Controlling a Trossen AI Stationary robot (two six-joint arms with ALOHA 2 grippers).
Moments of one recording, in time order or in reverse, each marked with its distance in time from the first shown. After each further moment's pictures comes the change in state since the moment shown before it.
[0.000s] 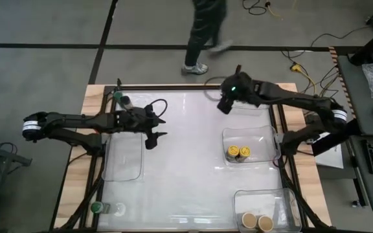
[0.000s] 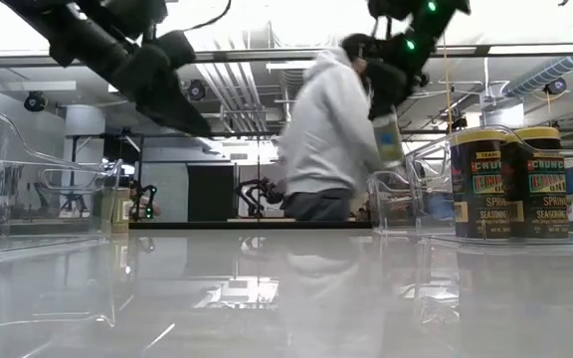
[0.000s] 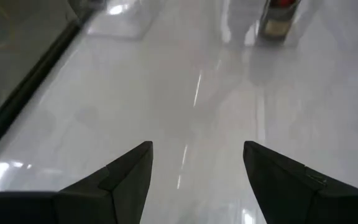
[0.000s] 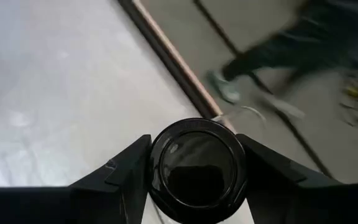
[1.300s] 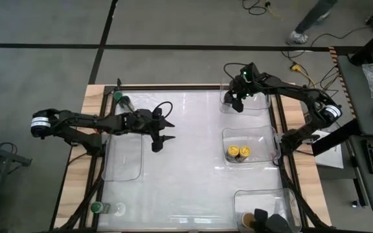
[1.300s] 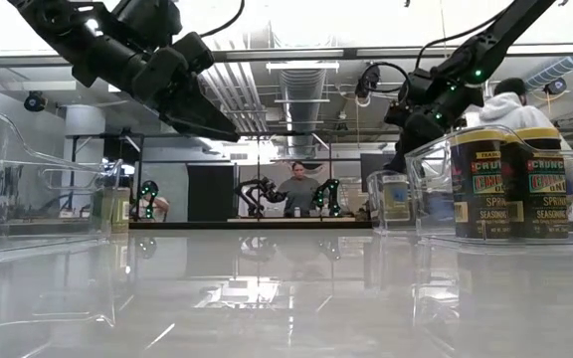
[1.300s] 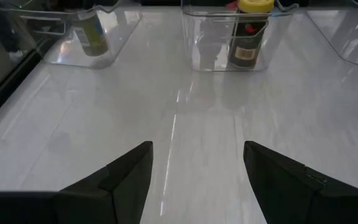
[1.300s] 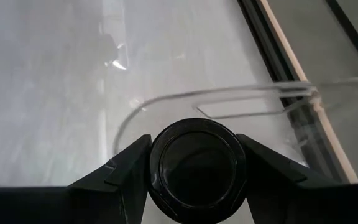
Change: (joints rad) left arm -0.005 0.151 -0.018 0.265 0.111 0.010; right arm -0.488 0.125 -0.269 0.293 -0.873 -0.517
